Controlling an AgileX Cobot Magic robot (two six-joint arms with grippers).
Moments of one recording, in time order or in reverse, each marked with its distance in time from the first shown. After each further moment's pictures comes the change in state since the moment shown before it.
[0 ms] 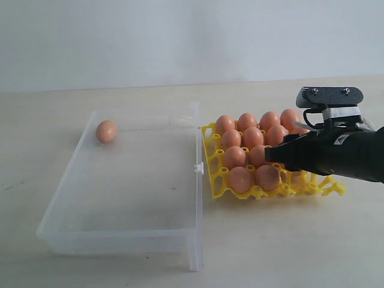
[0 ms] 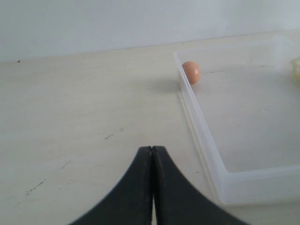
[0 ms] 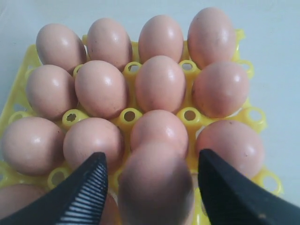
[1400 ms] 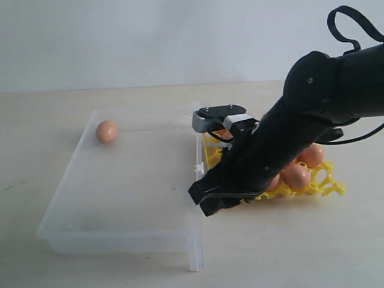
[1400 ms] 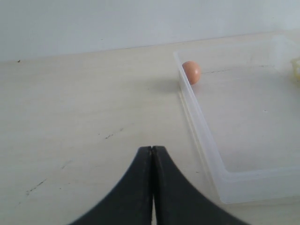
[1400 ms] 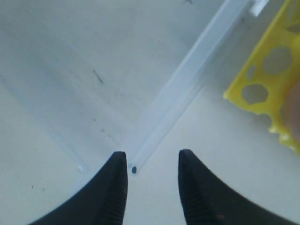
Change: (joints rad) left arm 0.000 0.000 0.000 0.000 0.000 0.000; right arm 0.206 0.104 -0.404 0.107 0.929 -0.214
